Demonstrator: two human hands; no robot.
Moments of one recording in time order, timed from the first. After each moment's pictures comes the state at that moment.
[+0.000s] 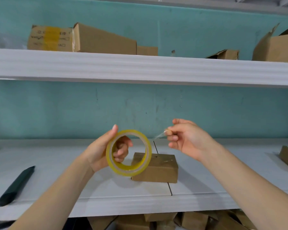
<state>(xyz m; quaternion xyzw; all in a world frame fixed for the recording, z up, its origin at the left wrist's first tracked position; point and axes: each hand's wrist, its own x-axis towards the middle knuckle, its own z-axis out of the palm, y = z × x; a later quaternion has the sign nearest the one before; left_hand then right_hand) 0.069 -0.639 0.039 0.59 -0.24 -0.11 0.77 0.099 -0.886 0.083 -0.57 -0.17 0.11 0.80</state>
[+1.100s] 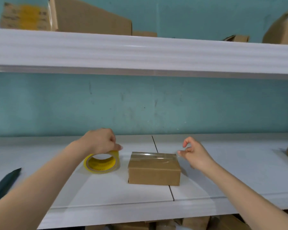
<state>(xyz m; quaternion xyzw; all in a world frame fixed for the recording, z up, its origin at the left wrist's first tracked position) 0.157 -0.609 0.033 0.99 -0.02 0.14 0.07 0.178 -0.921 -0.011 -0.87 -0.11 -0.11 0.47</state>
